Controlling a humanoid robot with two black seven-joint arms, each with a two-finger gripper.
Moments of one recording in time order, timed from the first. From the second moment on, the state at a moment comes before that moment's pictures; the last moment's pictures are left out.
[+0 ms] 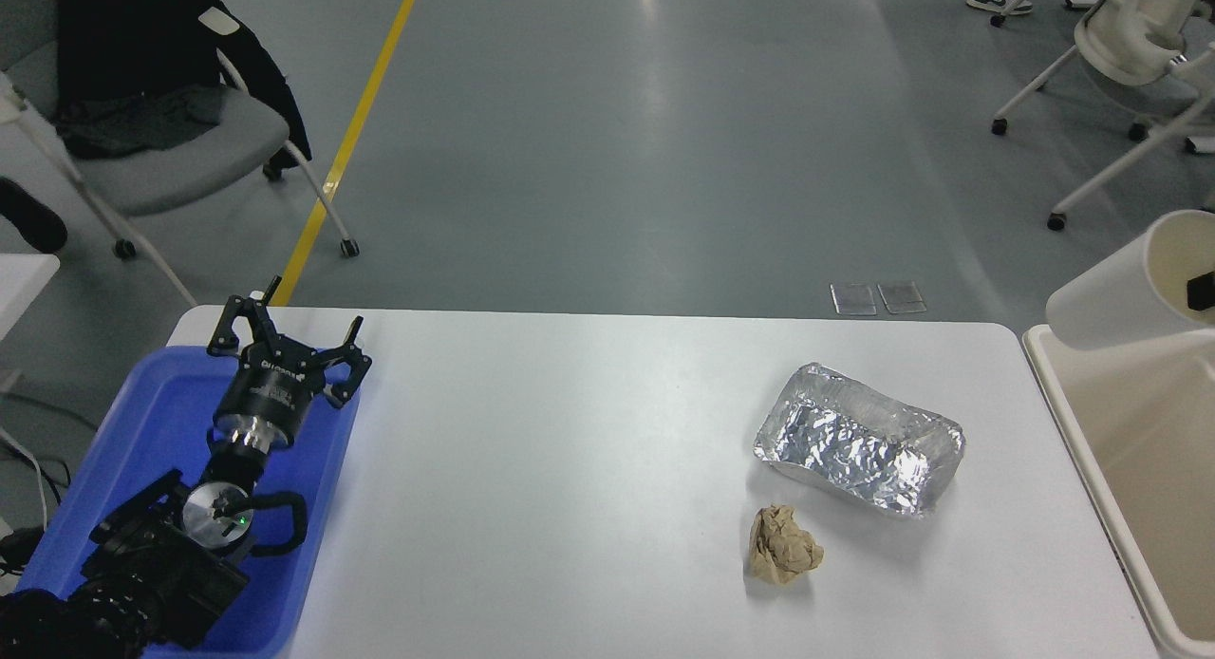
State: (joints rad) left arm -0.63 0.16 -0.86 -0.20 -0.21 -0.79 -0.29; right arm 2.37 -0.78 -1.85 1.18 -0.40 0.79 0.45
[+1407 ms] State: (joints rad) left arm -0.63 0.16 -0.86 -0.20 -0.21 -0.79 -0.29; right arm 0.66 -0.57 -0.70 -0.01 -0.32 0.27 -0.01
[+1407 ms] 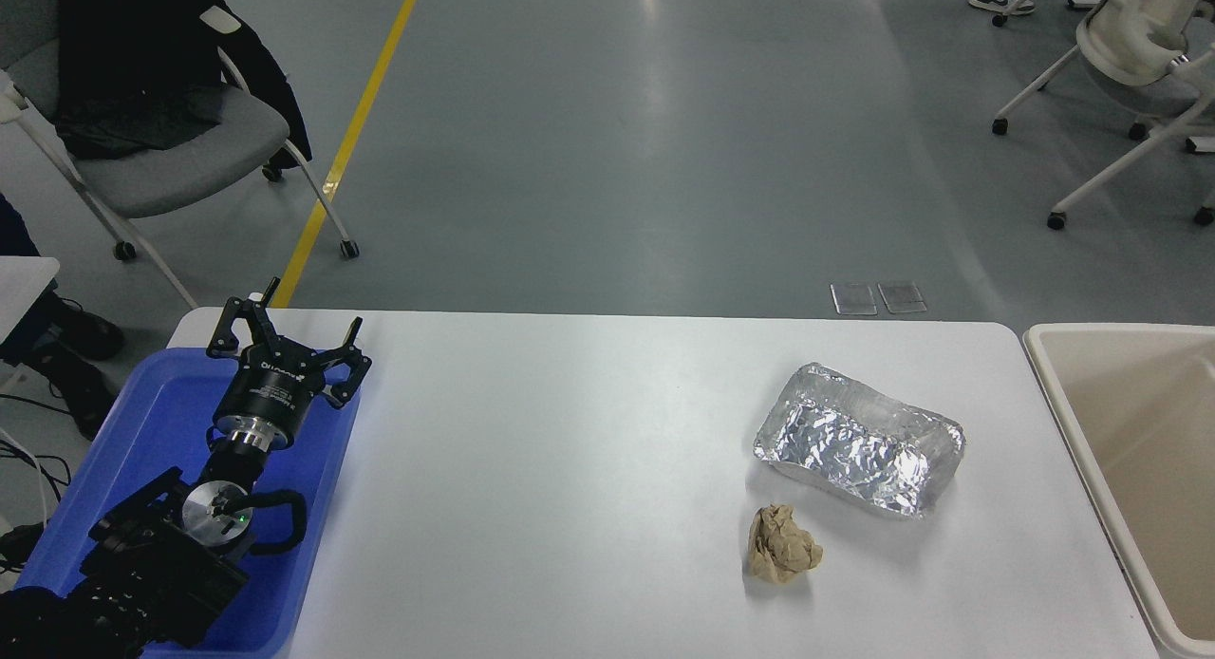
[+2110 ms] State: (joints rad) left arm -0.63 0.16 -0.86 -0.20 -0.21 -0.79 -0.29; right arm 0.72 -0.58 -0.68 0.14 -0.32 0.04 -0.03
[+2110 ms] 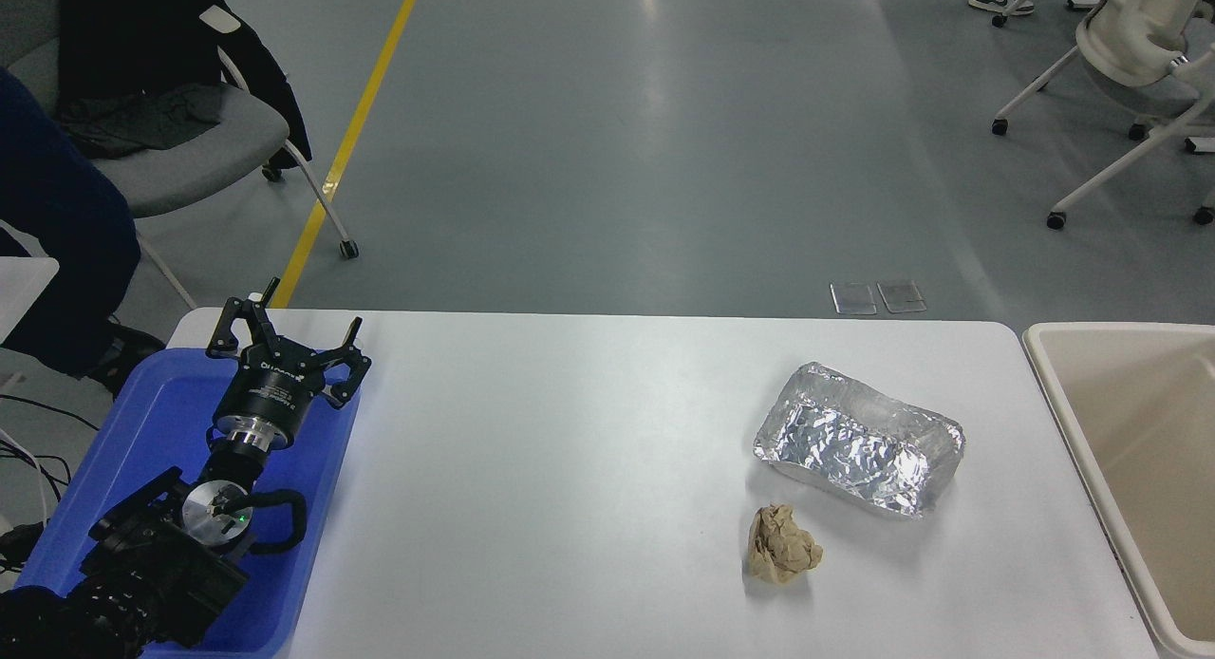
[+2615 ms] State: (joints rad) left arm -0.63 0.16 -0.86 -0.20 -0.21 -0.79 -0.29; right arm 1.28 -0.73 -1.12 0.80 -0.33 0.06 -0.03
